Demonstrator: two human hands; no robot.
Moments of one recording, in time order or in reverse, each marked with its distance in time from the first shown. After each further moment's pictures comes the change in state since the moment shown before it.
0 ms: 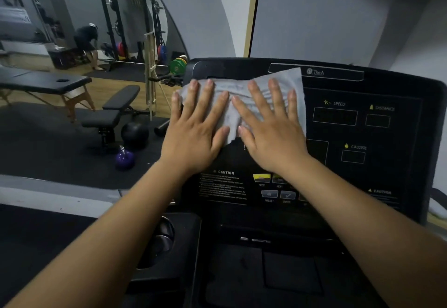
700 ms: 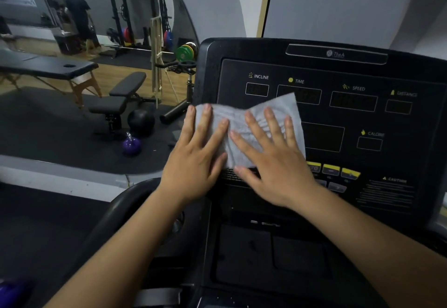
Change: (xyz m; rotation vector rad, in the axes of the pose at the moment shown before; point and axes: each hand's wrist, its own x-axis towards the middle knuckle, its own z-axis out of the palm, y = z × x) left_hand -0.079 0.006 0.004 -0.199 -0.044 -0.006; right_hand -0.064 -0.033 0.013 0.105 -0.120 -0.189
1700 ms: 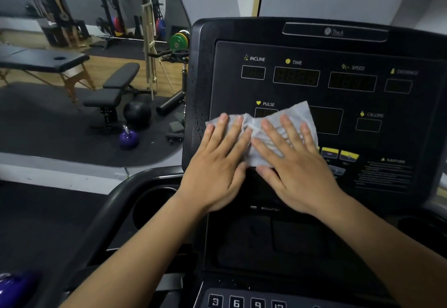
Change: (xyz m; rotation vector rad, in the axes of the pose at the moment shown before) left_hand -0.015 0.047 0.004 -0.094 -0.159 0.088; right_hand -0.050 0.013 0.012 0.060 -0.084 0.059
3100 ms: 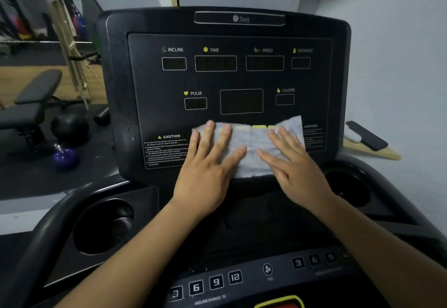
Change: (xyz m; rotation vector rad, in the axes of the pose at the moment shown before) left_hand 0.015 0.067 0.044 0.073 0.018 0.217; right_hand -0.105 0.068 0.041 0.221 0.272 0.168
